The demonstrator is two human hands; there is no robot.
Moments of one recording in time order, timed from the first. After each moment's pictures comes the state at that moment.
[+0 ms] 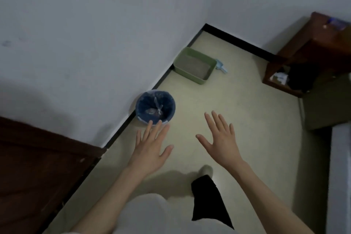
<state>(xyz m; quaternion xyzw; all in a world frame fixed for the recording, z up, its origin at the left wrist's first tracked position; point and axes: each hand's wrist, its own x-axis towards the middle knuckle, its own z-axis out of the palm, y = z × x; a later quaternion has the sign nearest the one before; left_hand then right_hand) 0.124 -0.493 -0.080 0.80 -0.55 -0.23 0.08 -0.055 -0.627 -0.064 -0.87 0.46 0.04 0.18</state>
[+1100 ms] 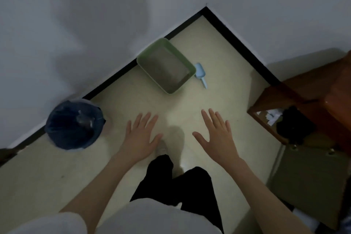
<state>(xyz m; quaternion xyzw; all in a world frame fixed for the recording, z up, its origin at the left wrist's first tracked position) 0.039 -1.061 -0.205 0.85 -0.39 -0.33 0.07 -0.121 -1.236 -0.165 -0.89 0.34 0.18 0.22</state>
